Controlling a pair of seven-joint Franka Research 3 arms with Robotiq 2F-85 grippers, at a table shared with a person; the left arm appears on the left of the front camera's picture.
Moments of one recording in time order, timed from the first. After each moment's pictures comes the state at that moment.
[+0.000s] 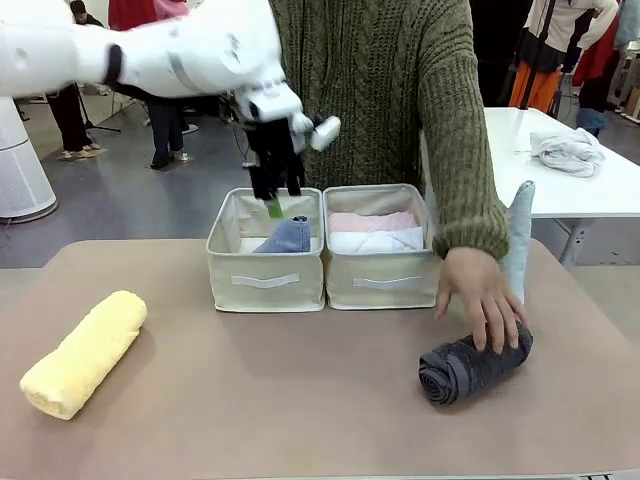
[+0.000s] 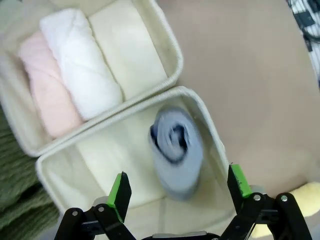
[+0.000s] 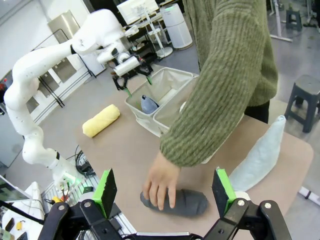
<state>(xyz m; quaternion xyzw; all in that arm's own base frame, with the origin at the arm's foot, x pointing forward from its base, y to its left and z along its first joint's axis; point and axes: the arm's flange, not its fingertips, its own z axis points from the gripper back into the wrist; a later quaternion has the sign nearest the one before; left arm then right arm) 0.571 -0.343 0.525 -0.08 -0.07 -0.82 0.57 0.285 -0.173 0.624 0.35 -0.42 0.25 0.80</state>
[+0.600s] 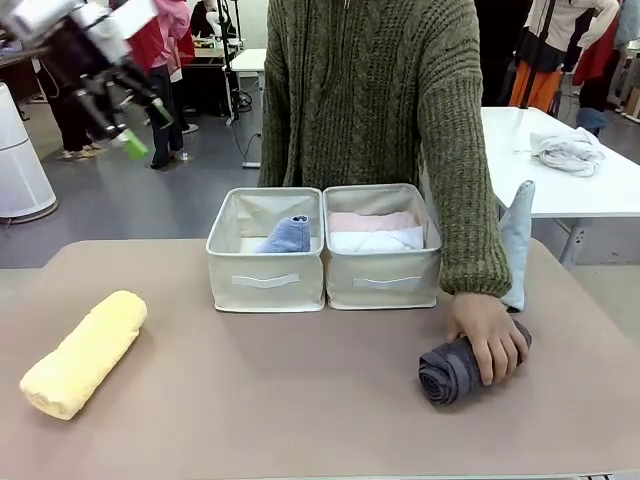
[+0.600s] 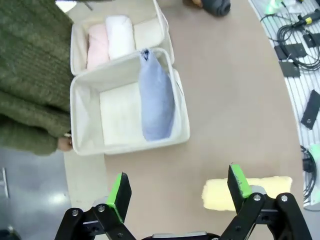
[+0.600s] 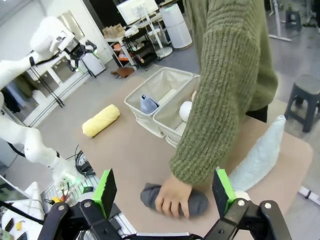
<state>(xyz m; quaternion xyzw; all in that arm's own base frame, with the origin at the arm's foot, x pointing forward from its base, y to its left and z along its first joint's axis) 0.472 -0.093 0.622 -0.13 -0.24 -0.72 0.63 0.285 -0.173 0.624 0.35 -0.42 0.25 0.80</state>
